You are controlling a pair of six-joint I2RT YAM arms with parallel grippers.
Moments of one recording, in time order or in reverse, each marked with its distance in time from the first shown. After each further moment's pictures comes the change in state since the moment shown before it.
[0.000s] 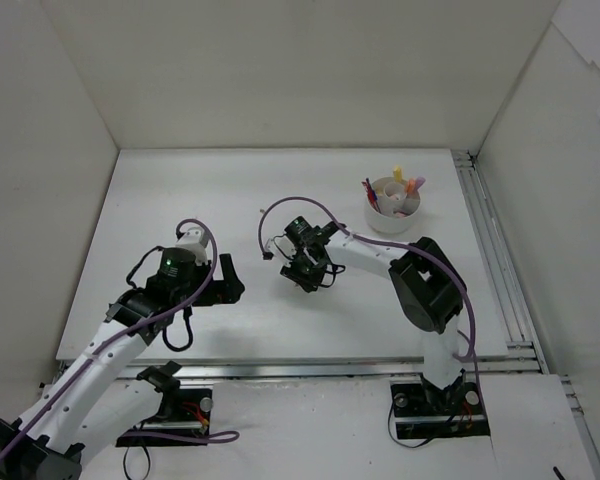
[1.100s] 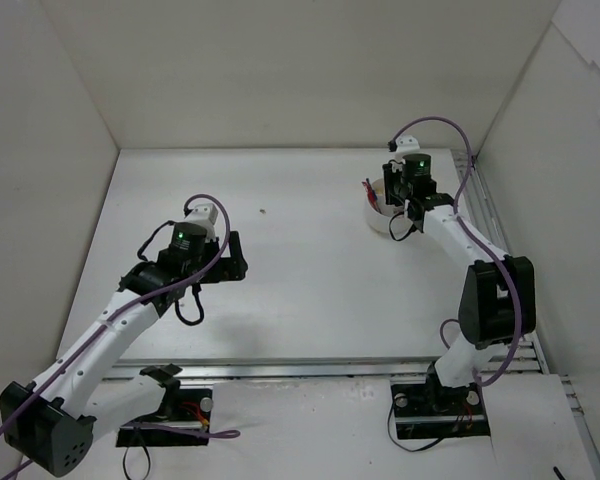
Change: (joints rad) left arm 0.000 0.196 0.168 0.016 -0.075 0.039; right arm -0.584 -0.321 -0.126 0.522 0.223 0.352
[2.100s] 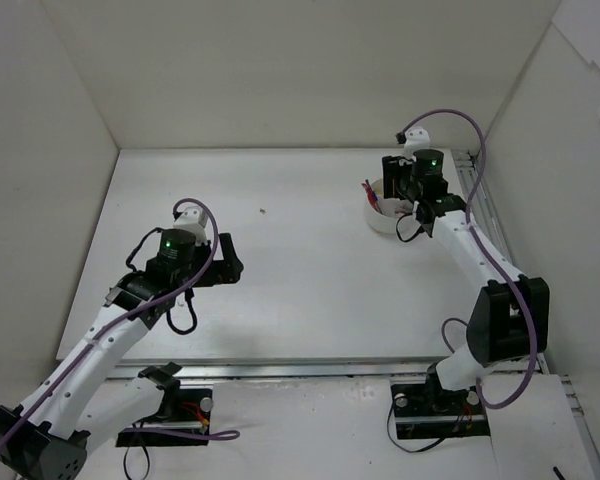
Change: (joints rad) left arm 0.007 -0.092 -0.018 -0.008 0.000 -0.008; right arm -0.011 -0.079 -0.010 0.004 -0.034 0.010
